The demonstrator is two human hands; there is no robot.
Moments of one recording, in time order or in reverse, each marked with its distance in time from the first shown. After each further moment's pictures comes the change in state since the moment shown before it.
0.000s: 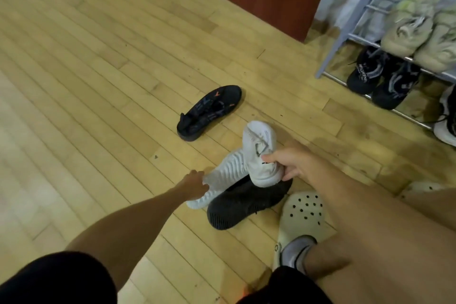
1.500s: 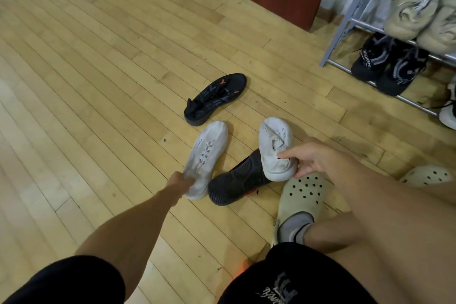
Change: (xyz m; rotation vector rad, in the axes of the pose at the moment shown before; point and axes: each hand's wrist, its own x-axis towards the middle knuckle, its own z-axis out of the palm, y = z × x) left_hand -0.035 -0.044 0.040 -0.780 0.139 -0.401; right_hand -0.026 0.049 -0.022 0.049 -0.017 -0.007
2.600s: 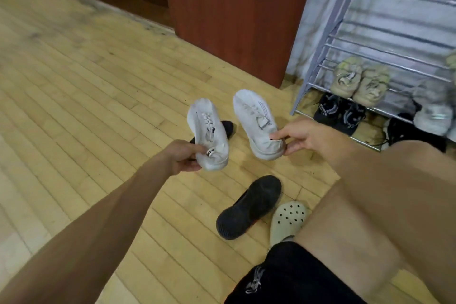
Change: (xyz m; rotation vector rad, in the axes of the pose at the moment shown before) left_hand -0.123 0.126 -0.098 -0.353 -0.279 0.373; right_hand -0.116 -0.091 -0.009 0.032 0.171 -0.308
